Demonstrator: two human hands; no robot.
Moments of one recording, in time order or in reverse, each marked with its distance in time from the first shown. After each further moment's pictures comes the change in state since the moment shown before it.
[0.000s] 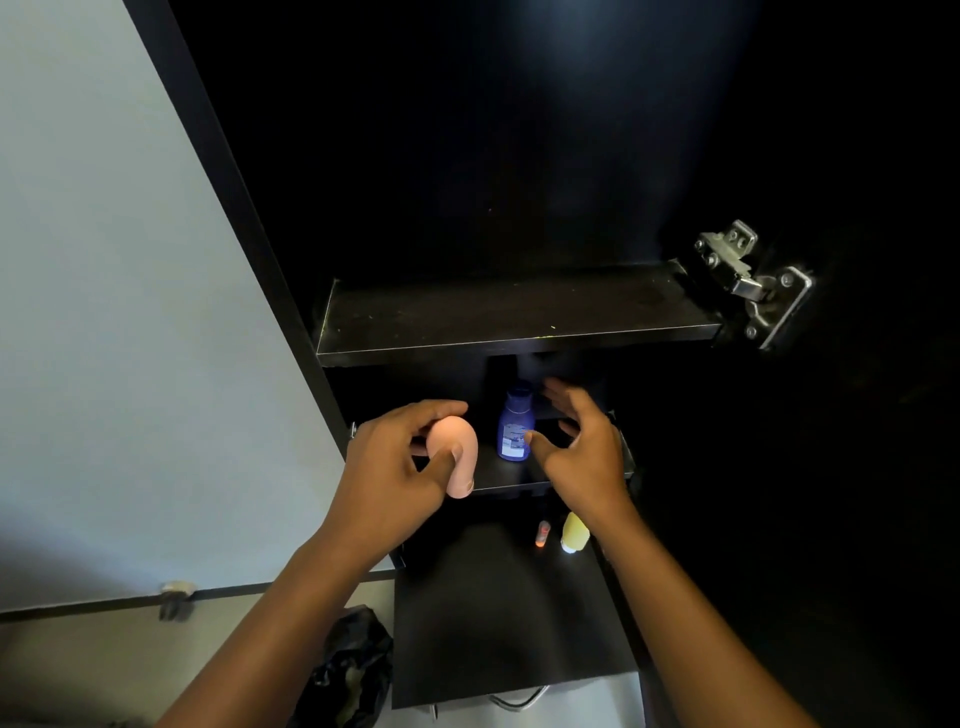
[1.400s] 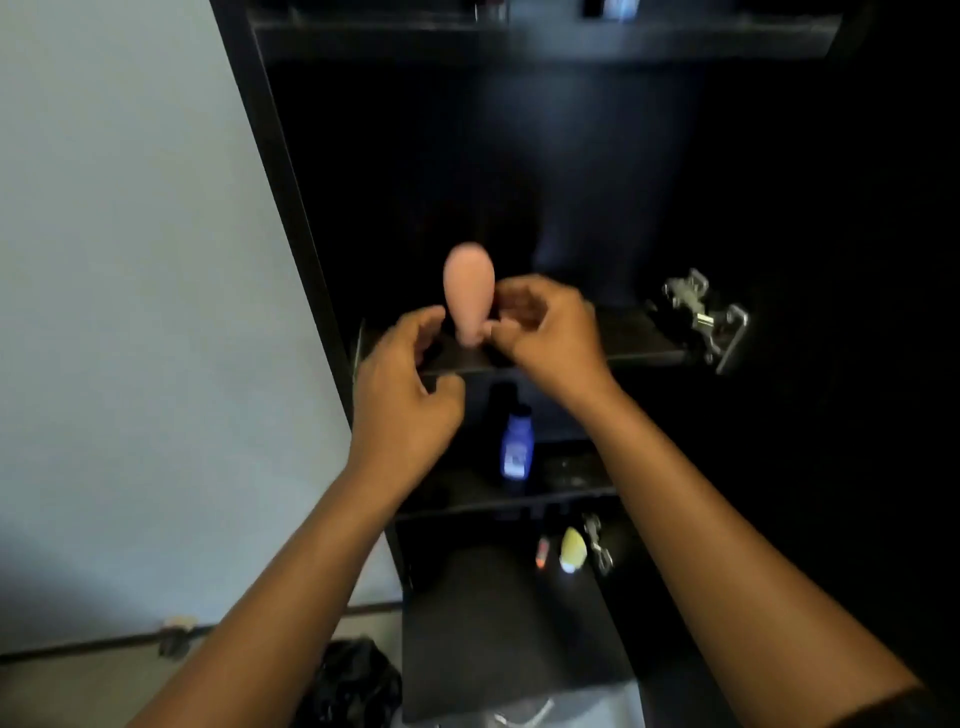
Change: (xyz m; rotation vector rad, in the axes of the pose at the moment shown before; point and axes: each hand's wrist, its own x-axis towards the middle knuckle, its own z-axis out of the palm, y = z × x) left_hand 0.021 0.081 -0.053 -0.142 0.267 0.186; right_hand 0.048 -0.166 -0.022 0.031 -0.020 -0.263
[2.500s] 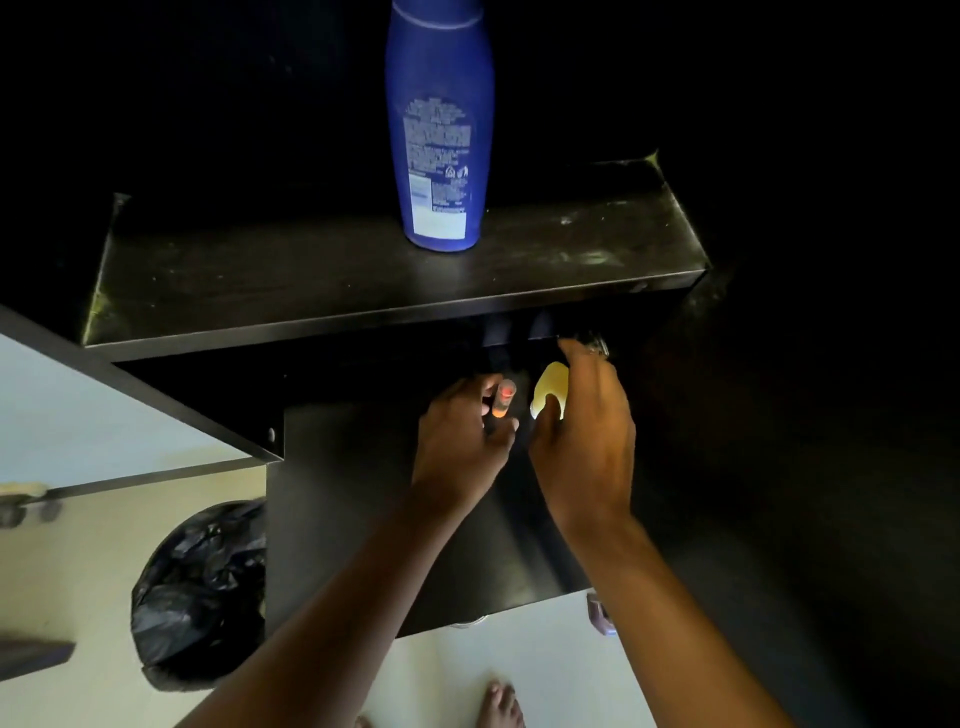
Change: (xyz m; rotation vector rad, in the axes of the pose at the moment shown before) left_hand -0.193 -0.317 0.306 0.143 -0.444 -0.305; right_hand -0.213 0.367 0.067 -0.591 0.101 0.223
